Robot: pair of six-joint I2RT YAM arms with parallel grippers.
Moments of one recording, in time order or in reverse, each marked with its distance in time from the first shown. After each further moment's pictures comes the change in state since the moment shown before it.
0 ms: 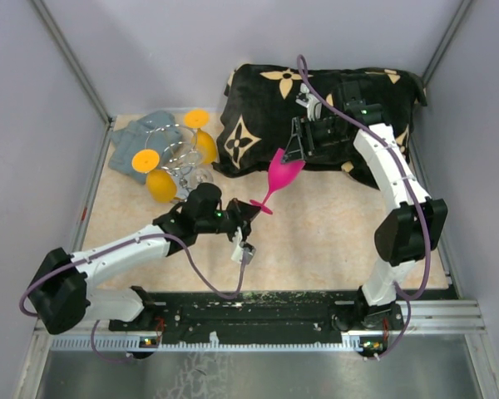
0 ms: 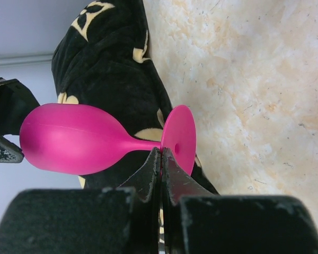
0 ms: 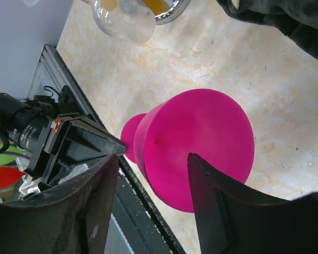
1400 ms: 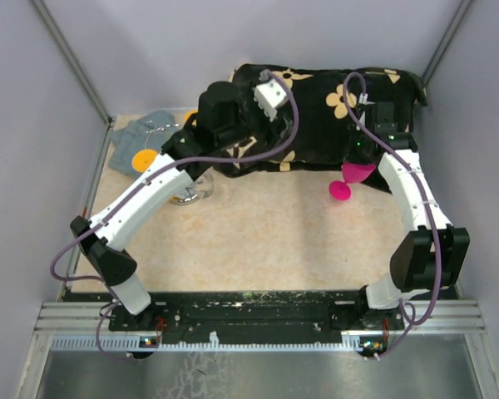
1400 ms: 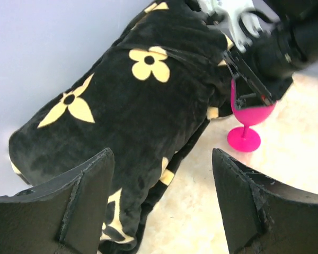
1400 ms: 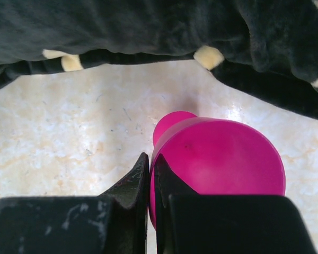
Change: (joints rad) left arm 0.024 0.420 1.098 -0.331 -0.349 -1.315; right arm -0.174 -0.228 -0.346 0.253 0.758 0.222
